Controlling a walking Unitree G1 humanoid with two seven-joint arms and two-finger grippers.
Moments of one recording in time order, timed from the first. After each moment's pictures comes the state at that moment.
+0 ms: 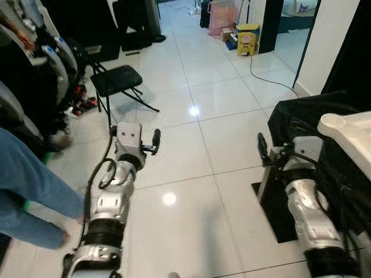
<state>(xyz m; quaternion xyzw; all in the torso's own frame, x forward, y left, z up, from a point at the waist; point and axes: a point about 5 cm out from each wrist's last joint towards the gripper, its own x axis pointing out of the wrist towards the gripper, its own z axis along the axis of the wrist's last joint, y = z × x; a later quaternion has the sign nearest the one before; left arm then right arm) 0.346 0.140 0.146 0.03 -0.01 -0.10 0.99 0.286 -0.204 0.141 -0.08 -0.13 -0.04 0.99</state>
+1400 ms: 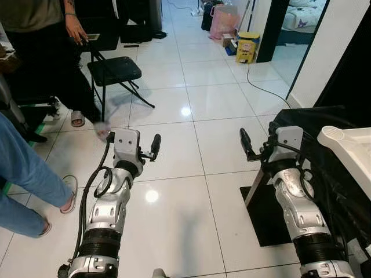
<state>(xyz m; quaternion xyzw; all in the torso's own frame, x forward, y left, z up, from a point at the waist) 0.328 0.157 0.141 0.03 -0.03 -0.11 0.99 0.311 -0.171 0.151 -0.07 -0.12 0.05 0.99</state>
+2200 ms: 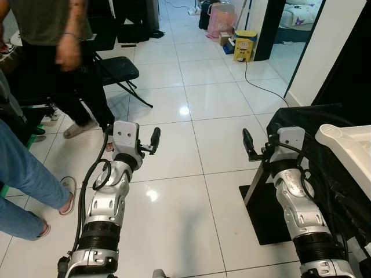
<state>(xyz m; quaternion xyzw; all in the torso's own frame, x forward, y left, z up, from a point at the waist) 0.334 0.159 0.157 0.04 -0.04 -0.11 0.99 0.312 -0.175 0.153 -0.07 -0.12 0.03 0.99</state>
